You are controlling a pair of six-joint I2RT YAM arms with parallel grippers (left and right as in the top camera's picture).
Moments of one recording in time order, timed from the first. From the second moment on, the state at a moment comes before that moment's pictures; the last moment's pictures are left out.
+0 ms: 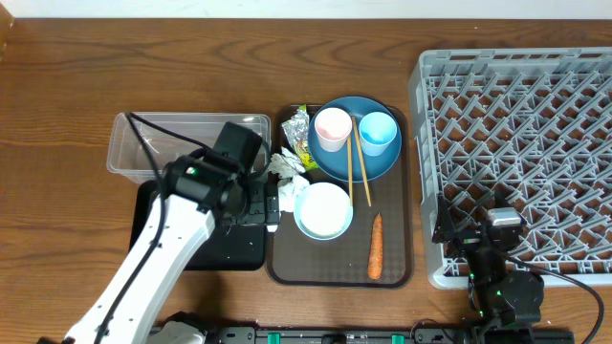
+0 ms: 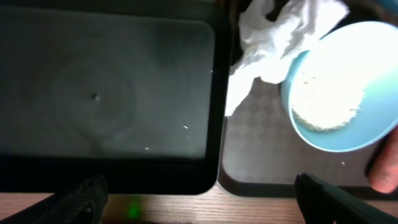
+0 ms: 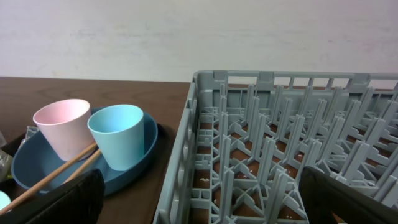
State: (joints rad) left arm -0.38 1.32 1.10 -1.20 0.02 -0.45; right arm 0.06 0.01 0.01 -0.07 -0.05 0.03
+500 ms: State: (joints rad) left arm -0.41 1.36 1.10 -1.10 0.01 -0.46; right arm 0.06 0.01 0.01 -0.07 -0.05 0.03
